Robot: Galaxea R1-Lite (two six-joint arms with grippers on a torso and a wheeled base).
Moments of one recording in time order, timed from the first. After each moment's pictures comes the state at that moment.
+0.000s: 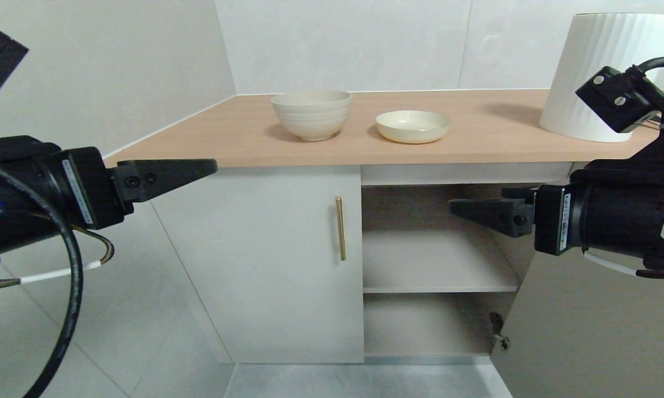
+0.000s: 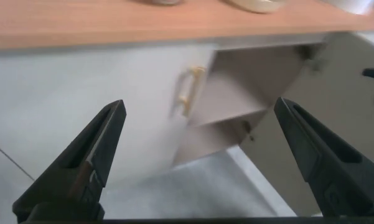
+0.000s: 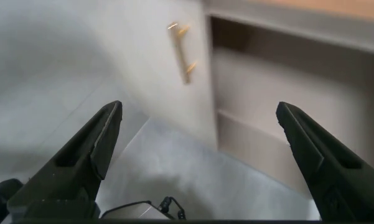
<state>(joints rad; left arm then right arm) -0.42 1.19 -0.99 -0.04 -0.05 -0.23 0.72 1.36 -1.03 -0.08 -0.10 0.17</state>
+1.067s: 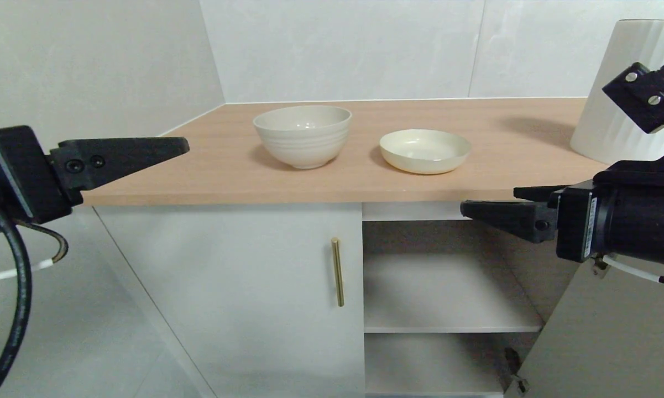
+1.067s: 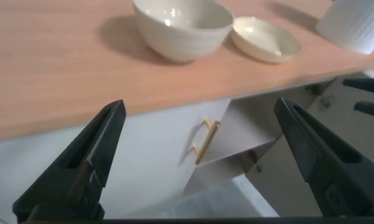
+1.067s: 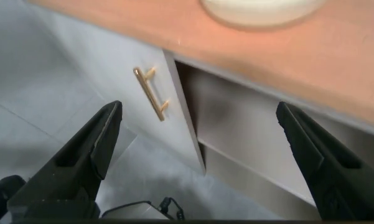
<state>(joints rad) -0.43 1.13 -1.00 -0.04 -0.05 -0.23 0.72 1.31 -1.00 -0.09 -0.09 0.16</state>
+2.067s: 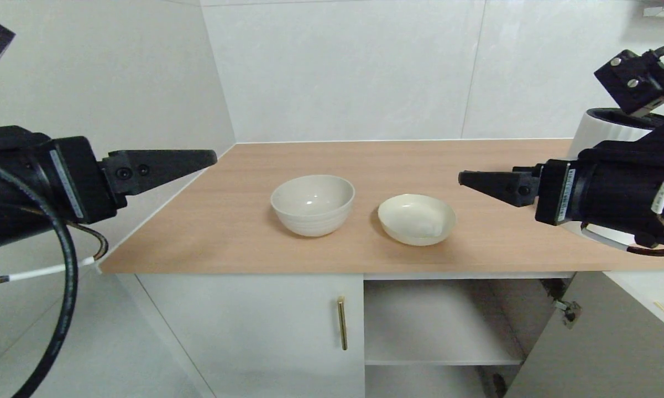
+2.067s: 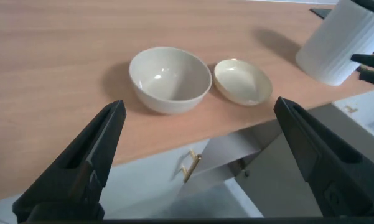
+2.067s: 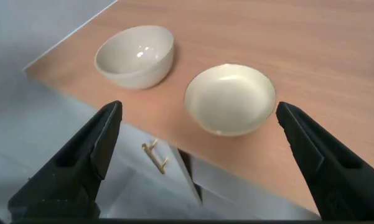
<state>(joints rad) -0.44 1.20 -1.01 -0.04 -0.05 -0.25 0.63 1.38 -1.01 -0.23 -0.09 0.17</state>
